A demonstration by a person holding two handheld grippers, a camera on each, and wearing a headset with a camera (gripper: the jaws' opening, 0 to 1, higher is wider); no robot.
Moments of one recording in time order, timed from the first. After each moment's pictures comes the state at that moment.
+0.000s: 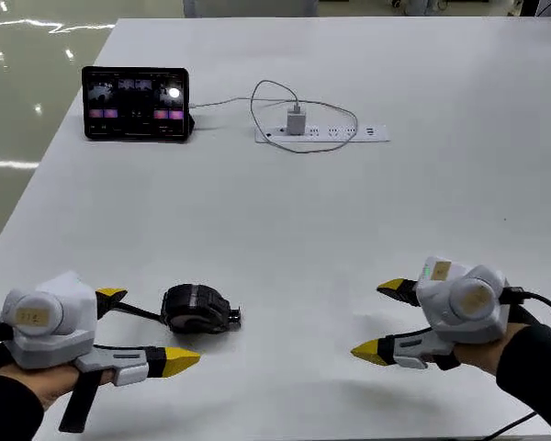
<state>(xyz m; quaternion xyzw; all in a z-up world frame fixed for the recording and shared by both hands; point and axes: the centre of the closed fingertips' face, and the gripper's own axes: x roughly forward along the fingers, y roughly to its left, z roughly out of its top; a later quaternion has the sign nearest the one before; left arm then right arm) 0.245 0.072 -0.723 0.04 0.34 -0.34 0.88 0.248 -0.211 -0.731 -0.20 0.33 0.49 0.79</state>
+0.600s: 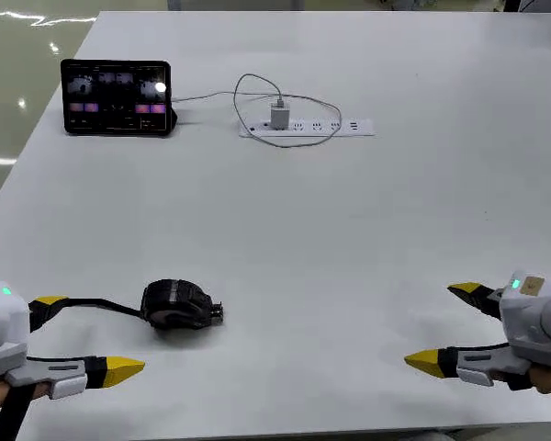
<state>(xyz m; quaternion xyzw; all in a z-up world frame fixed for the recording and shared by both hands) 0.235 0.107 -0.724 0.05 0.35 -0.32 0.88 0.232 -0.314 -0.725 -0.15 0.33 0.40 0.84</state>
